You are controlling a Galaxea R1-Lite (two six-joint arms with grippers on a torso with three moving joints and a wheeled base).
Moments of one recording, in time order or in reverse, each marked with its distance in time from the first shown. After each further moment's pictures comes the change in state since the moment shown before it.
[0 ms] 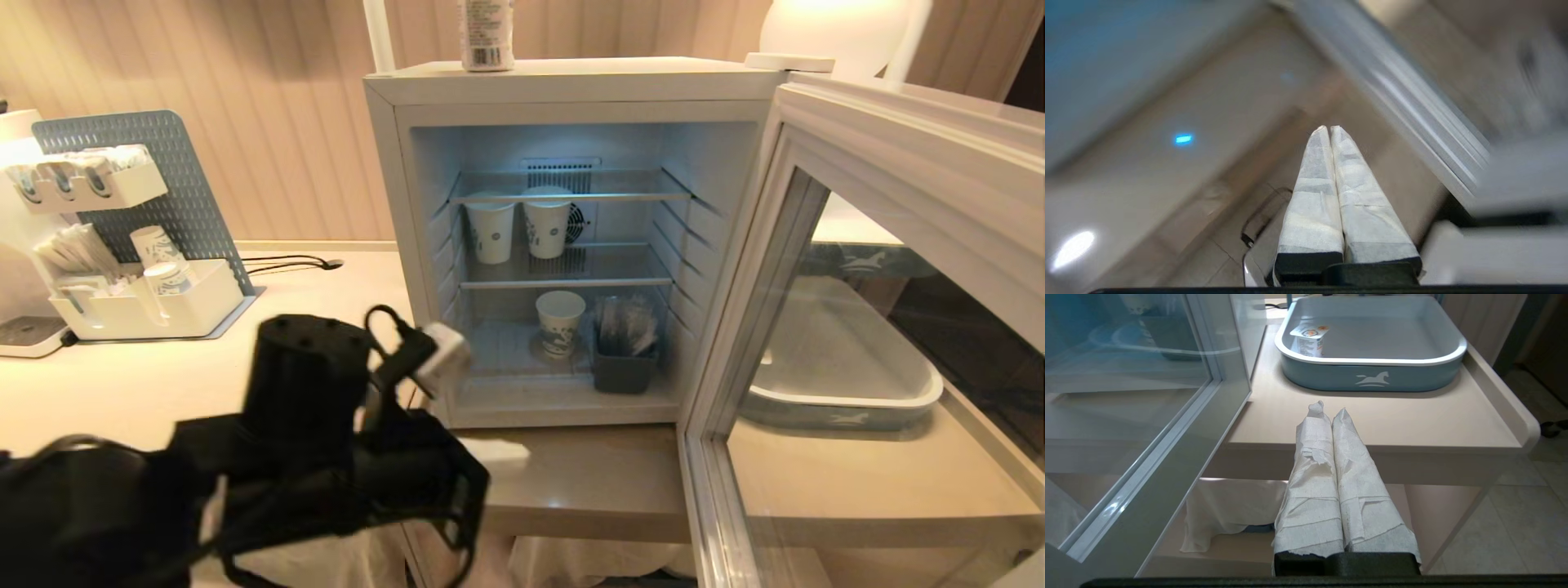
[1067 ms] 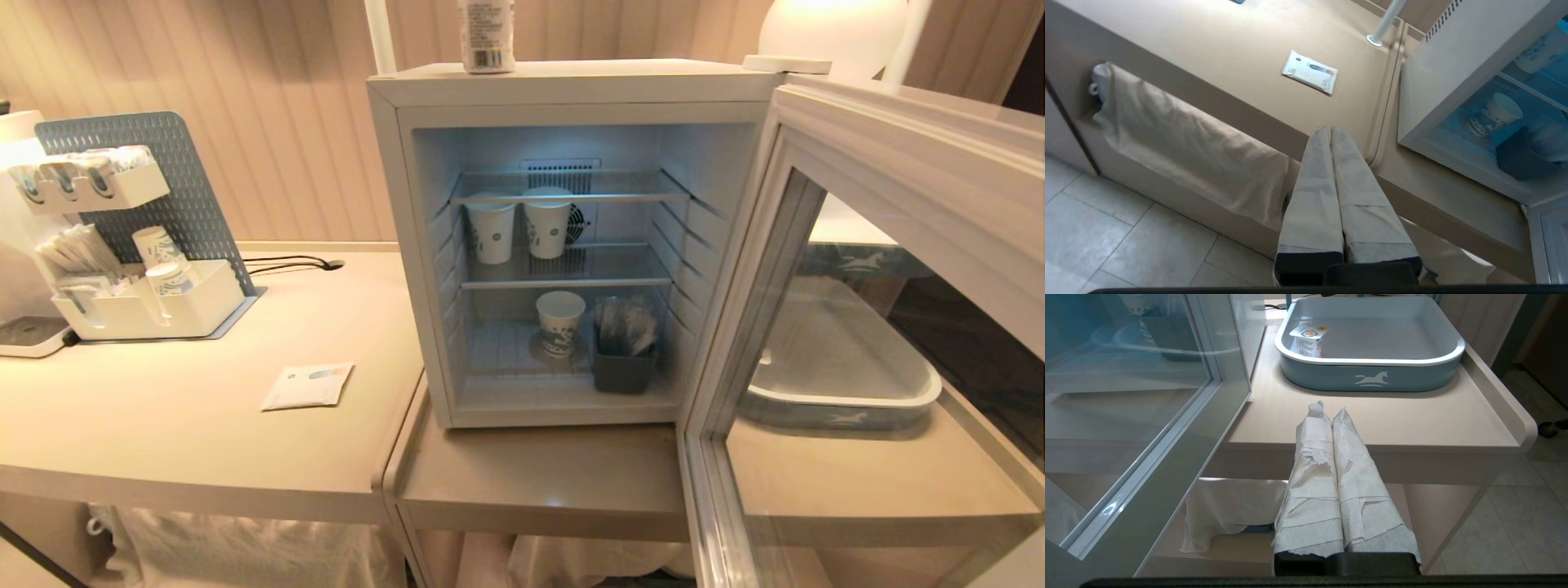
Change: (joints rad) left arm 0.552 -1.267 -0.054 1.067 0.572 -0.333; right arm 0.000 0.000 -0.001 0.001 0.000 -0.001
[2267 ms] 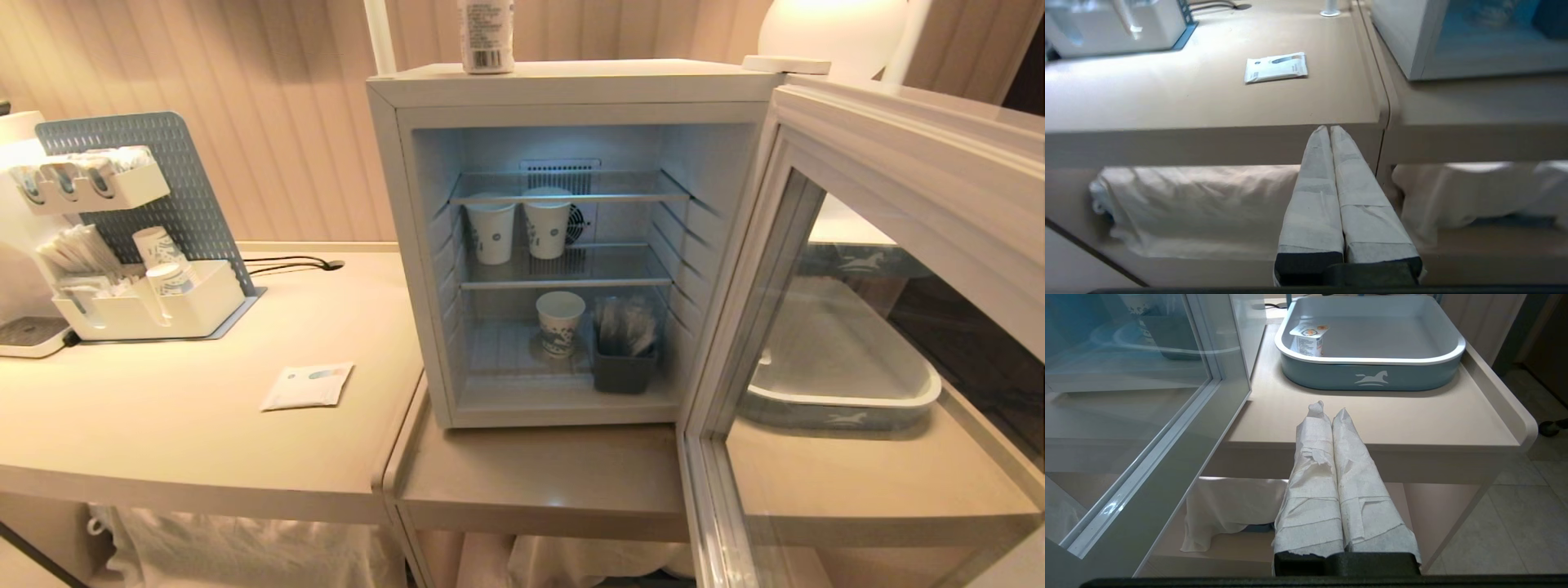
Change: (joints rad) left arm 0.103 -0.300 0.743 -0.618 -0.313 0.479; right arm 0.000 0.000 -0.002 0.005 0.000 0.000
